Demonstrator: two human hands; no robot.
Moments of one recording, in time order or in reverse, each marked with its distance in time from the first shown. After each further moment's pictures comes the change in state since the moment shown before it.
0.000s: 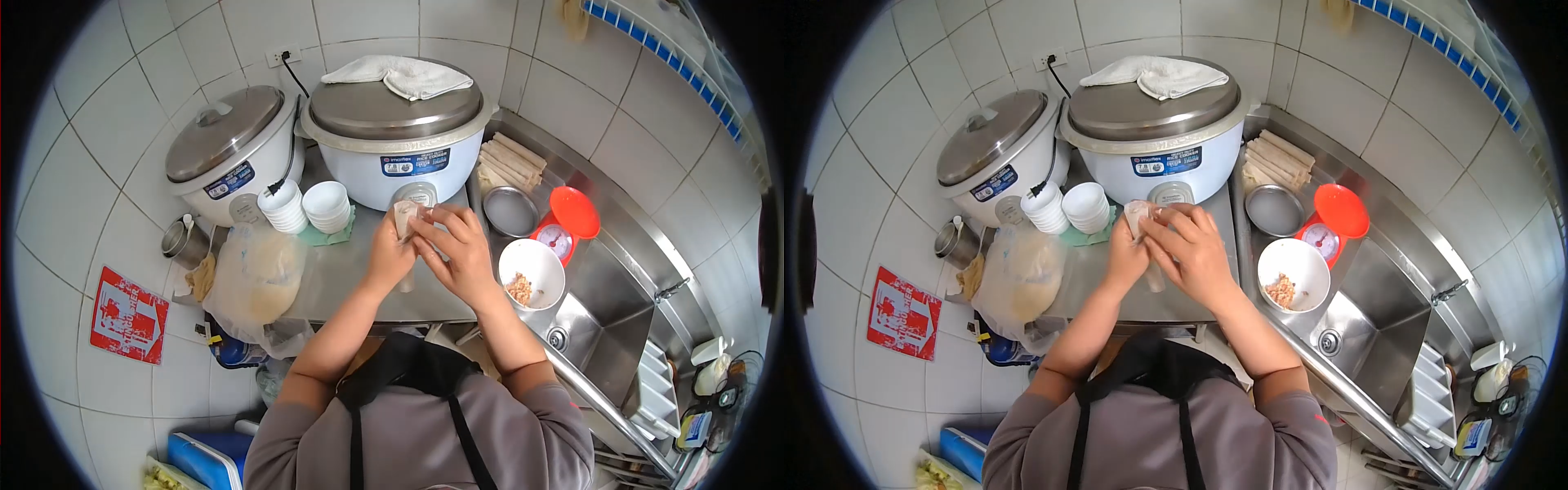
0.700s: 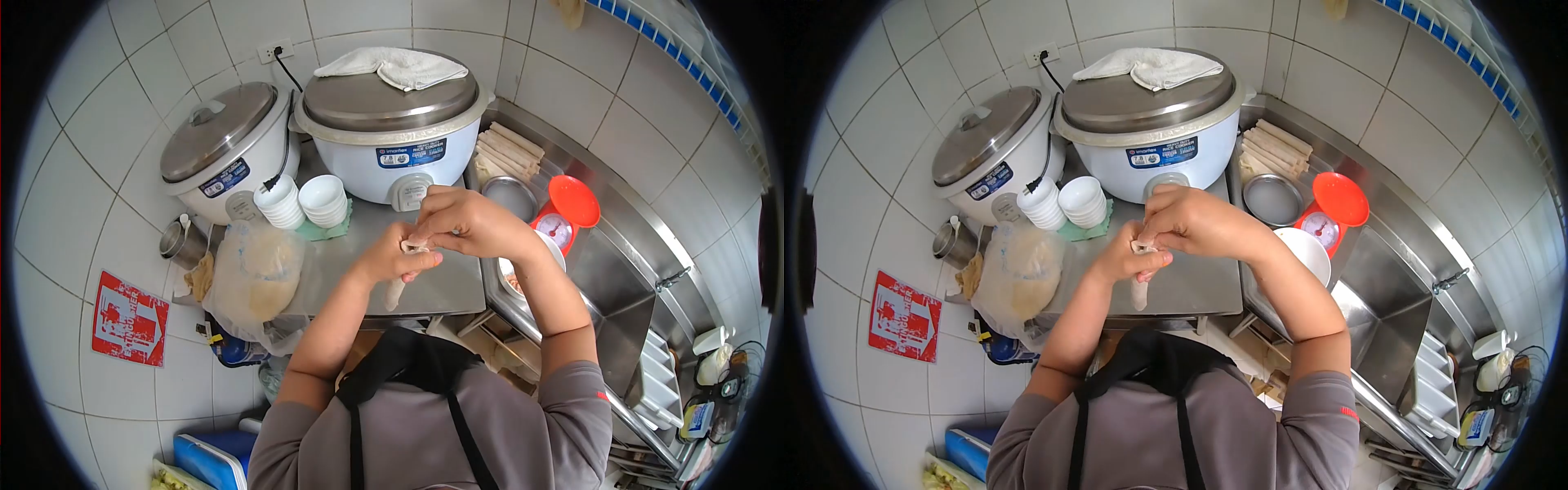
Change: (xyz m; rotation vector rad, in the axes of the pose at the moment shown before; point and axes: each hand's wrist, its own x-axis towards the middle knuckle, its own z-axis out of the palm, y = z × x) left_hand 0.009 0.022 -0.026 -0.127 -0.741 -0.438; right_hand 0.053 0.027 -0.040 0.512 -0.674 -0.122
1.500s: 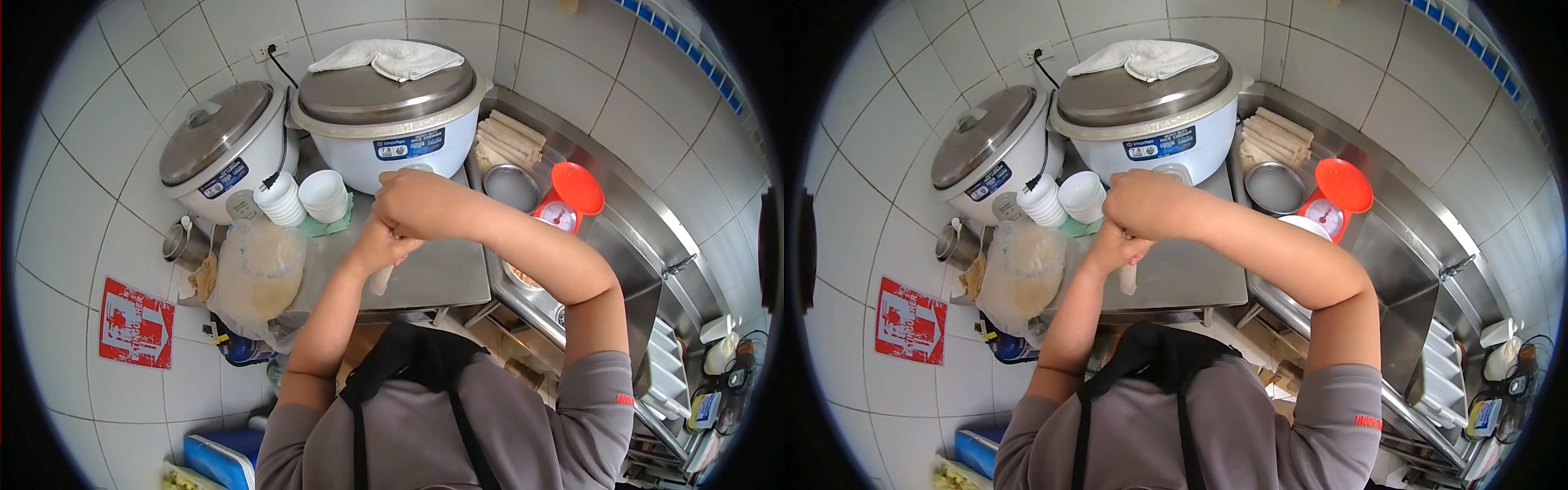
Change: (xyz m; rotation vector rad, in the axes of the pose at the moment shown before) left_hand -0.004 -0.003 -0.004 0.169 0.258 0.055; right_hand 0.052 0.013 0.025 -0.539 -0.272 0.111
